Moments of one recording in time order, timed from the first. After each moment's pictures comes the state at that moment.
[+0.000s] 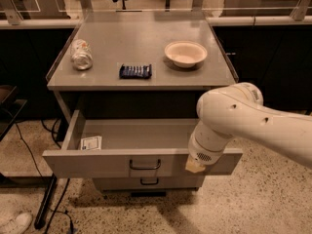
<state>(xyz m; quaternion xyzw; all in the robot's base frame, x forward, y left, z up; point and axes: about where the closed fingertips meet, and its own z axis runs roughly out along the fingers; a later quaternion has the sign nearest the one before) 0.454 -0.117 0.678 -0.57 0.81 0.04 0.08</state>
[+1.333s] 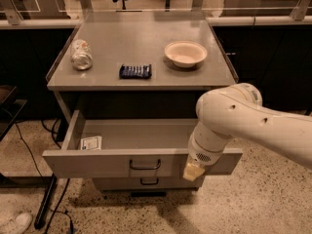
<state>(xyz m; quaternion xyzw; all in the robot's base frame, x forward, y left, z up) 0.453 -0.117 0.677 -0.57 0.81 0.04 0.08</state>
